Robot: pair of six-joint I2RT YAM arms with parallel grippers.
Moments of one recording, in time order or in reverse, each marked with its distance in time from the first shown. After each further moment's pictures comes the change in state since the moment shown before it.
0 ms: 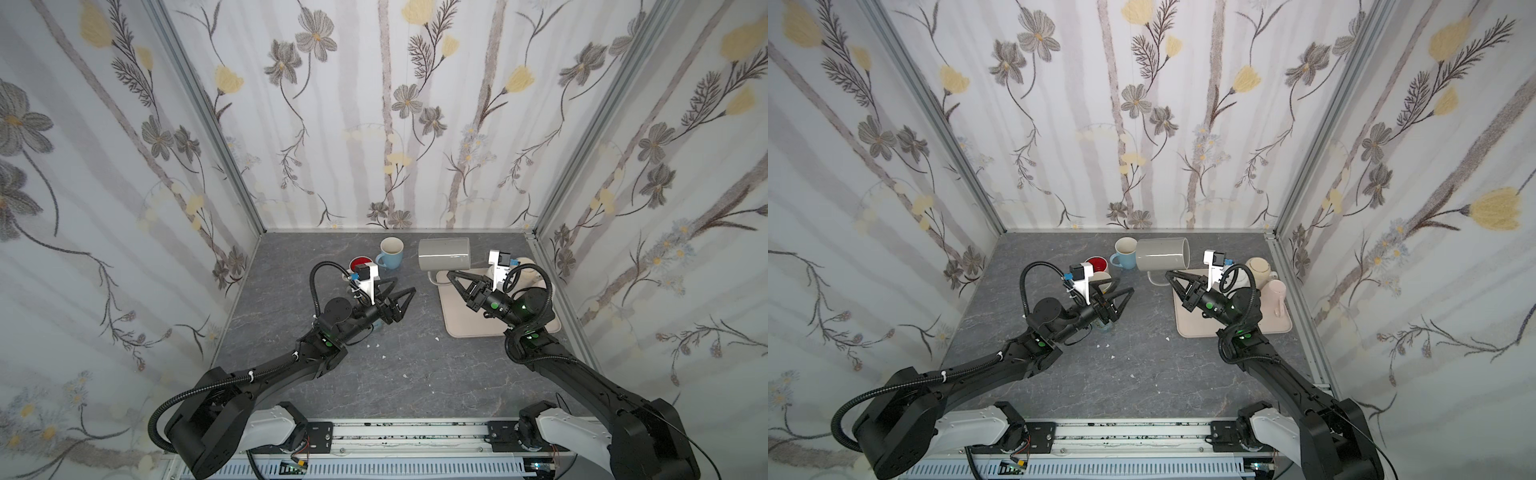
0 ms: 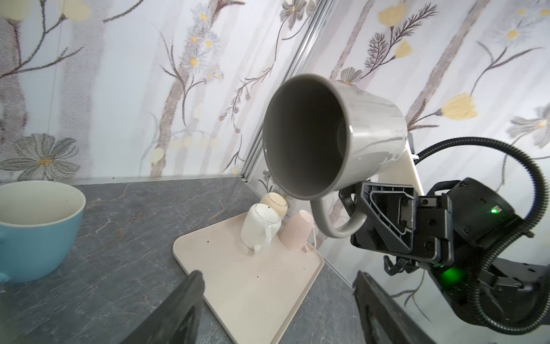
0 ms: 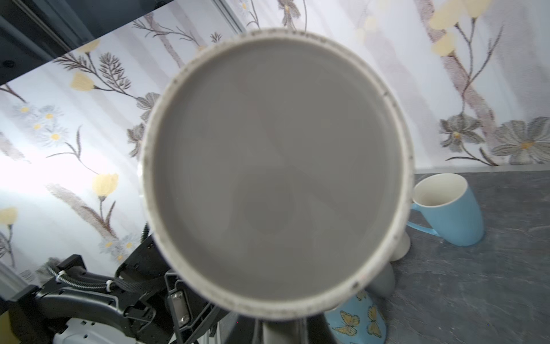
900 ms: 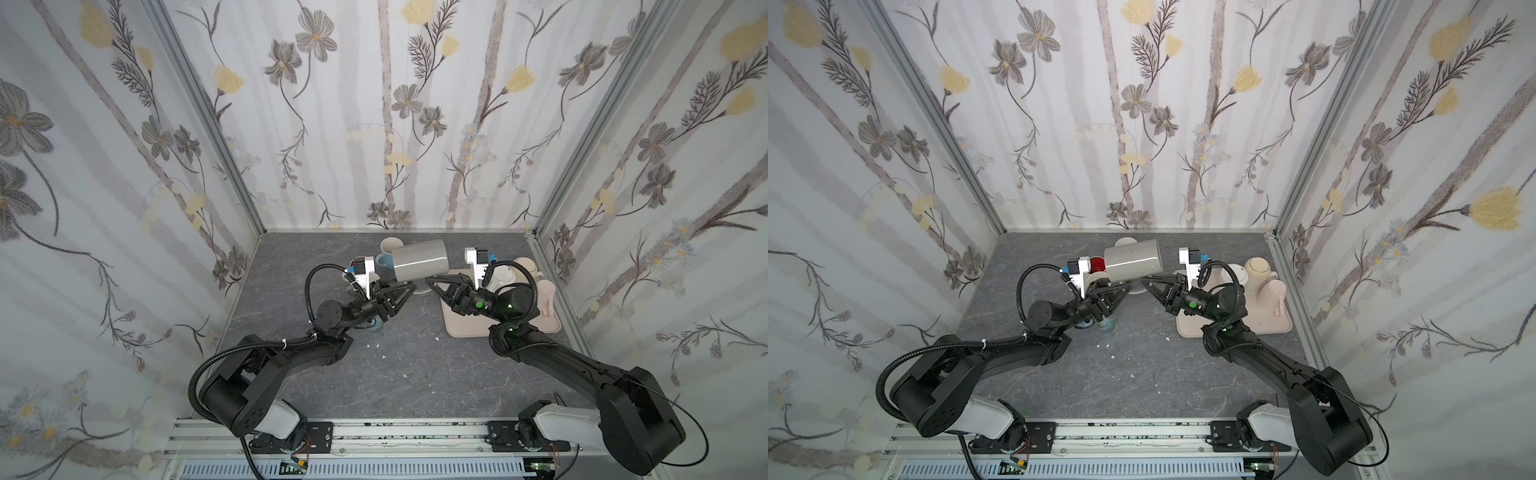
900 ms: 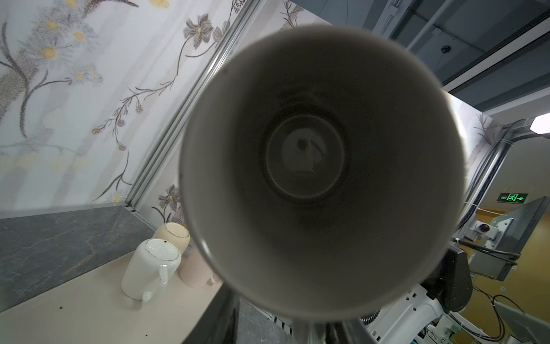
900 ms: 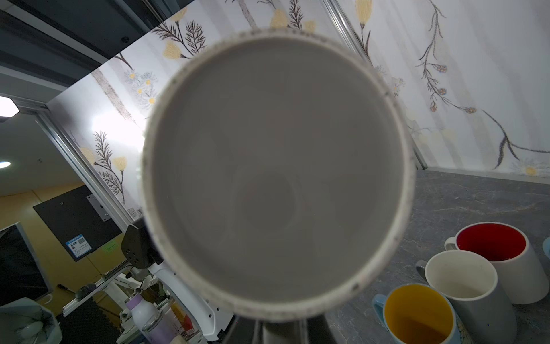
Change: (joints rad) left arm 0.071 0.244 0.027 0.584 0.322 -0.342; right arm 0.139 0.143 0.080 0.193 -0.126 0.069
